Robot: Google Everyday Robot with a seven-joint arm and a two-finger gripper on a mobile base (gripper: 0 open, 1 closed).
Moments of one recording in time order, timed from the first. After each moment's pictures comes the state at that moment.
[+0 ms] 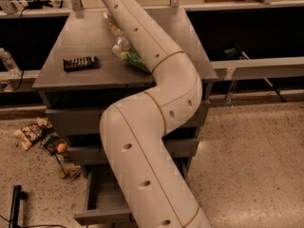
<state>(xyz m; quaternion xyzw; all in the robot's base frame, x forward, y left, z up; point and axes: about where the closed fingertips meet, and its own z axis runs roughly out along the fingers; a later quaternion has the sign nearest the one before) 0.870 0.082 0.860 -0.94 0.22 -0.25 0.07</state>
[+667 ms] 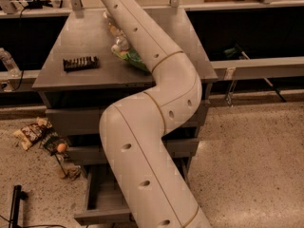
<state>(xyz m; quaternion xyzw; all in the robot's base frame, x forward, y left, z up) 0.869 0.082 0.862 -0.94 0.22 -0.25 0.07</state>
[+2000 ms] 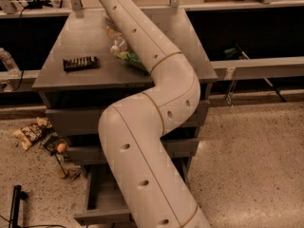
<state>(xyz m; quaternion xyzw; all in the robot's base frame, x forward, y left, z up) 0.862 0.090 0.852 -0.95 0.20 -0.23 0.07</state>
